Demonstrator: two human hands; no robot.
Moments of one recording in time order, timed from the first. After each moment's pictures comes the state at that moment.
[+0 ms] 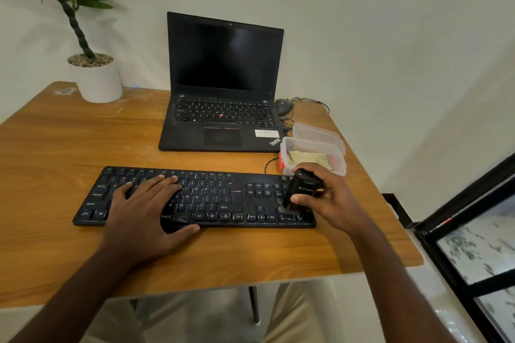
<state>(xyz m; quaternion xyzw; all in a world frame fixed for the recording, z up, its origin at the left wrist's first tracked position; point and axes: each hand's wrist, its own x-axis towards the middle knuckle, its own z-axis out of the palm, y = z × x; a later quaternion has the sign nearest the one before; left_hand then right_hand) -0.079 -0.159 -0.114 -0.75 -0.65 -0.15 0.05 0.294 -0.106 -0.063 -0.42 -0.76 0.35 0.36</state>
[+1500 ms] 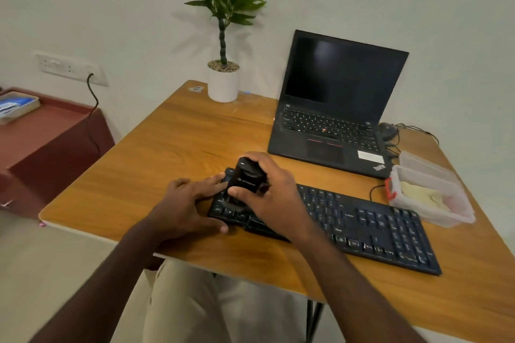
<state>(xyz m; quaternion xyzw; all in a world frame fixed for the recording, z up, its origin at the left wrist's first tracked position) -0.219 -0.201 -0.117 -0.71 -0.63 -0.25 -0.20 -0.001 -0.142 -0.052 -0.28 -0.81 0.37 0.37</state>
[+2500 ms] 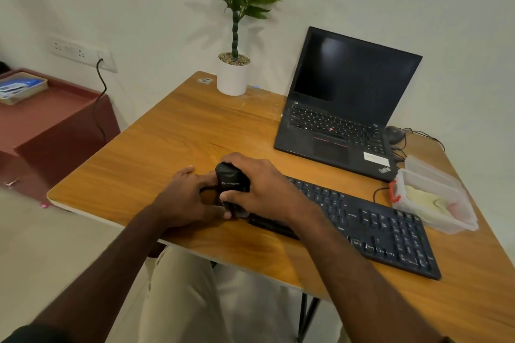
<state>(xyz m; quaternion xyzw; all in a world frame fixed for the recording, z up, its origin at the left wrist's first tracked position) -0.218 -0.202 -0.117 -0.69 -0.64 -0.27 -0.19 -0.024 -0.128 -0.042 -0.22 -0.92 0.29 0.16</state>
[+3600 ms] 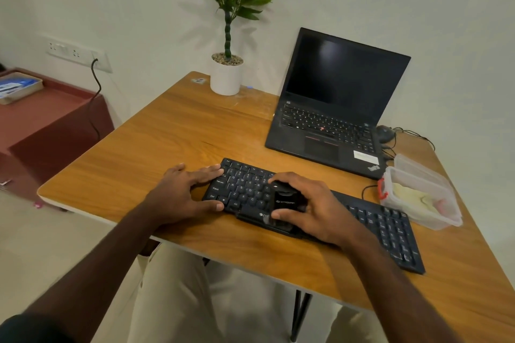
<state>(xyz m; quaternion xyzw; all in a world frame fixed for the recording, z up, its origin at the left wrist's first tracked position) -0.209 -0.205 -0.113 -0.68 -0.67 -0.25 -0.16 0.089 -0.122 -0.049 -0.23 -0.88 0.35 0.21</state>
